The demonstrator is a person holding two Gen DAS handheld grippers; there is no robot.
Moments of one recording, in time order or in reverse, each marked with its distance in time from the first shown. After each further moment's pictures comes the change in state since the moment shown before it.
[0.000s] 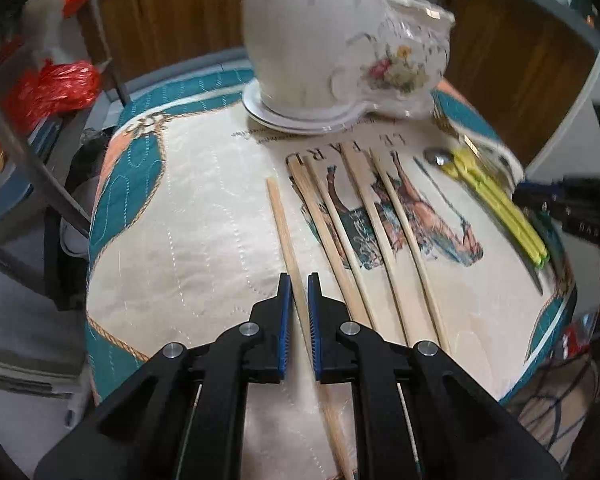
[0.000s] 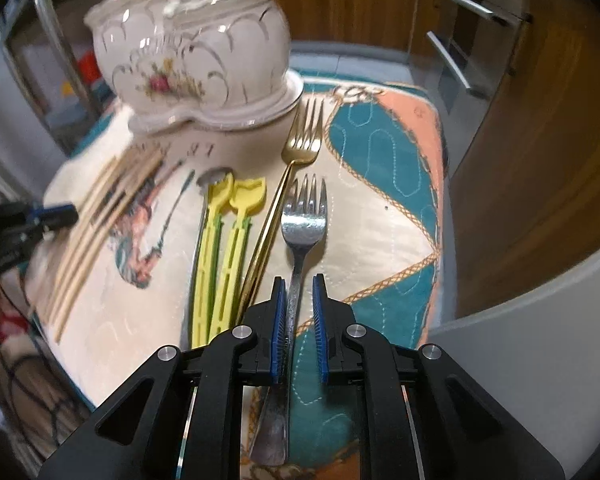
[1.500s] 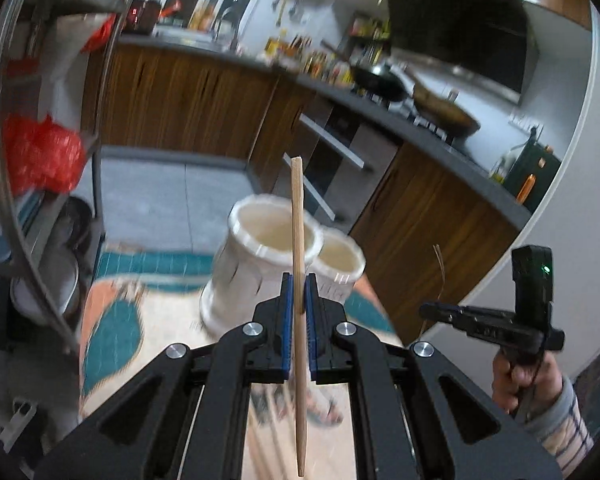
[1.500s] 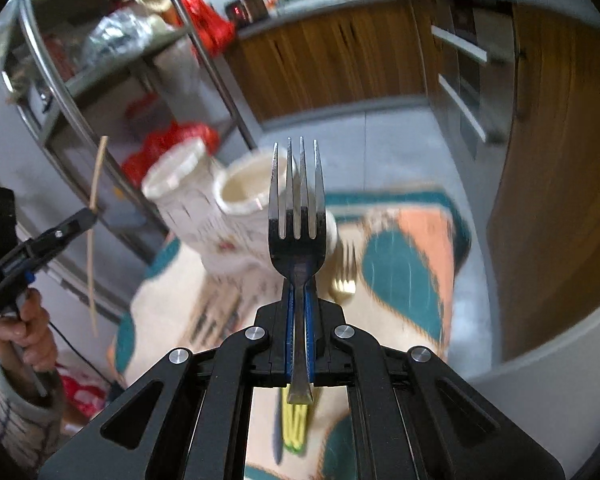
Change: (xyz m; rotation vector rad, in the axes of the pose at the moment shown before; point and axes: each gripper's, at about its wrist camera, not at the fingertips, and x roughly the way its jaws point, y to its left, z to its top) left arm -0.120 0.029 0.072 -0.221 -0.516 -0.286; right arm -0.087 -0.027 0.062 0.157 -0.313 0.219
